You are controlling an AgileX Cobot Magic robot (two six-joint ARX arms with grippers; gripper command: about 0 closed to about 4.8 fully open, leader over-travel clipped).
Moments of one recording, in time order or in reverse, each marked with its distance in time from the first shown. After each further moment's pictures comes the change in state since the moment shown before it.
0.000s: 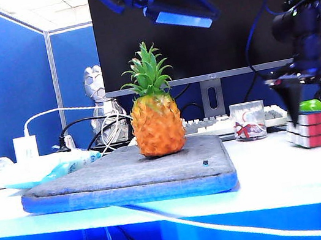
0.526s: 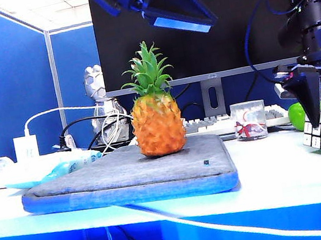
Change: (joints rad) left arm 0.000 0.000 0.000 -0.058 -0.006 0.071; right arm 0.000 -0.010 -0.010 -0.306 -0.029 -0.065
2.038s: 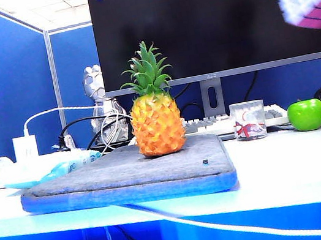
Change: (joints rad) left arm 0.327 -0.001 0.015 0.864 0.586 -1.376; right arm -0.073 -0.648 -0.174 0.027 -0.190 -0.101
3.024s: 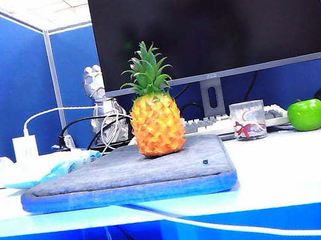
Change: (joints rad) left arm -0.003 0.004 -0.001 0.148 0.132 -0.192; right arm 0.233 -0.089 0.004 1.199 -0.598 0.190
